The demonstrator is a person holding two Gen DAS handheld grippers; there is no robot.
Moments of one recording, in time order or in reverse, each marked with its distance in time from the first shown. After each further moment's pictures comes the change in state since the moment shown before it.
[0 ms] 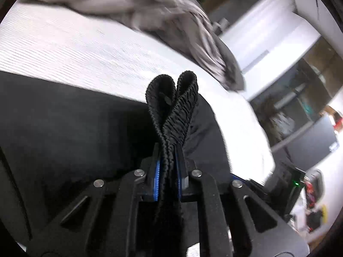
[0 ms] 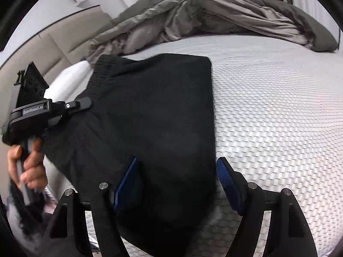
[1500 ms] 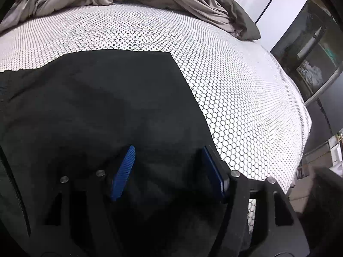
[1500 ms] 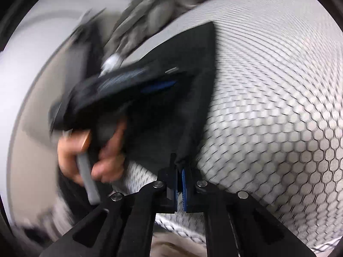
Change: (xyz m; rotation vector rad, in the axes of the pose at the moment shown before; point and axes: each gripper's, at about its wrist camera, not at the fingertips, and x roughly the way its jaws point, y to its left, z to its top) left arm 0.144 -0.131 -0.064 0.244 0.207 0.207; right arm -0.008 0.029 -0.066 0.144 0.159 0.367
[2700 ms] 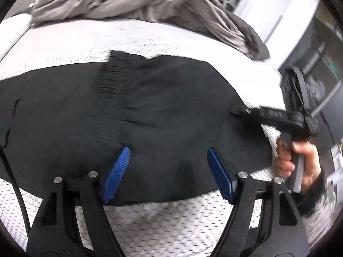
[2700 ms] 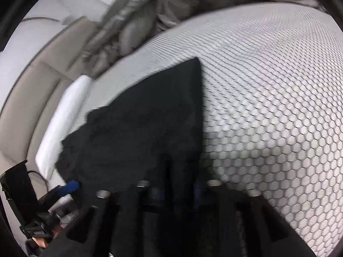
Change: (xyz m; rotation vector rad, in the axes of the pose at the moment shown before) left arm -0.113 0.126 -0.052 -0.085 -0.120 0.052; right arm 0.055 -0.035 0.136 0.101 -0.082 -0.212
